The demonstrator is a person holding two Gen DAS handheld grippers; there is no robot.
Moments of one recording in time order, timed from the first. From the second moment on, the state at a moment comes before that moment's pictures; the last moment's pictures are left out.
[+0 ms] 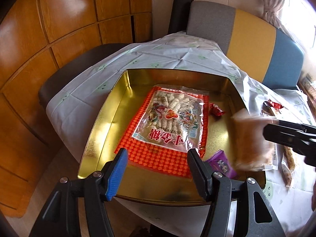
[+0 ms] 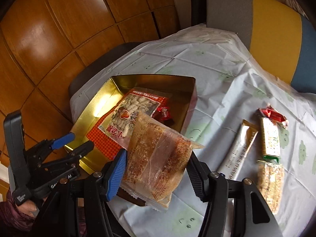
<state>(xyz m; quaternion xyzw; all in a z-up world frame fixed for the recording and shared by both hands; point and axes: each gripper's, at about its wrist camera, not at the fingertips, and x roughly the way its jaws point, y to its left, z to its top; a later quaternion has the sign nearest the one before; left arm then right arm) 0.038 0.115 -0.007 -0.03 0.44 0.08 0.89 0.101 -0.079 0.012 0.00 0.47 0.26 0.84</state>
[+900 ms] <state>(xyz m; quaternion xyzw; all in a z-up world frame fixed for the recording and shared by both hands) 0.031 0.072 -0.006 0.01 0.44 0.04 0.90 0.069 -0.174 0.001 0.02 0.46 0.16 0.87</state>
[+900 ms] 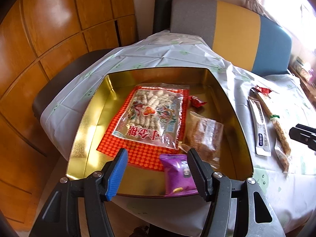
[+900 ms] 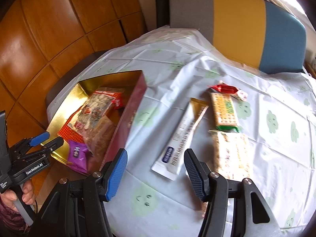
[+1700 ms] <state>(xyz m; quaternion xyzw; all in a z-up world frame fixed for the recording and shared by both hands) 0.035 0.000 -0.001 0.08 0.44 -0.02 0.89 0.057 -0.338 -0.012 0.04 0.48 0.00 0.88</state>
